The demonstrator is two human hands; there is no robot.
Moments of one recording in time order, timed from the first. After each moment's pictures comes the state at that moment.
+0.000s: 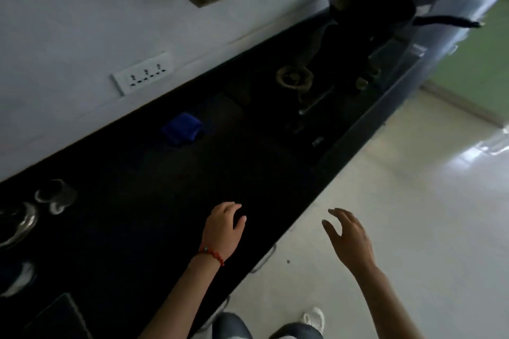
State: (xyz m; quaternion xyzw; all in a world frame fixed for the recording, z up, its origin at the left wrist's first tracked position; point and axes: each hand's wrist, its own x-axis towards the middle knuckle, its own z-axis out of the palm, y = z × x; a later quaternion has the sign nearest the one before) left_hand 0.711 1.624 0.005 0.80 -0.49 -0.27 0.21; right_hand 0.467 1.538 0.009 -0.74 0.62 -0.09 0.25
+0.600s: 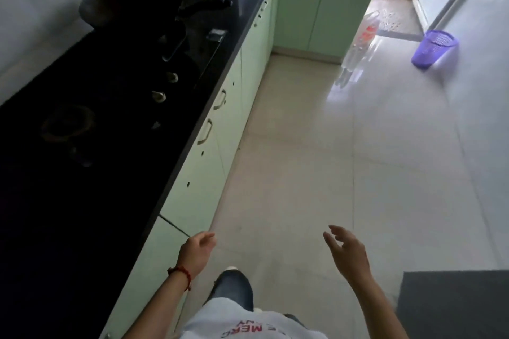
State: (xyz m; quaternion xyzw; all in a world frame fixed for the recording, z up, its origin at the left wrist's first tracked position) left_hand 0.419 1.441 -0.047 0.72 -0.46 -0.49 0.14; right_hand 0.111 1.489 -0.021 -0.42 0.82 -0.20 0.33
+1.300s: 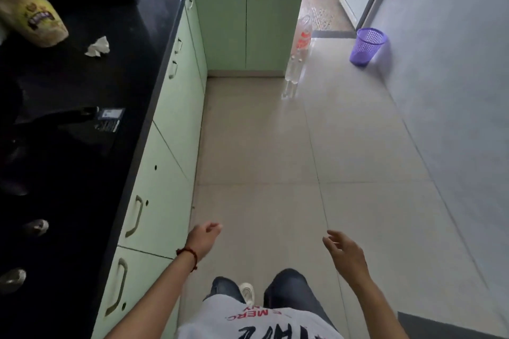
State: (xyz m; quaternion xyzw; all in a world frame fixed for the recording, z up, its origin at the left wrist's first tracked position) left_hand 0.208 1.048 -0.067 0.65 -0.54 -0.53 0.05; right_hand -0.061 1.209 -0.027 -0.27 0.86 -0.24 0.36
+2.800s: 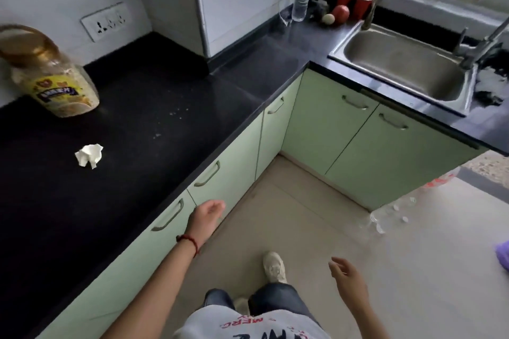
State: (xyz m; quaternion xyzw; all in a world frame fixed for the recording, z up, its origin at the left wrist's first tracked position) left_hand -0.019 0.365 -0.010 0.74 -0.34 -0.48 0.33; right_hand -0.341 0.388 -0.053 -0.42 0.78 -0.13 0.44
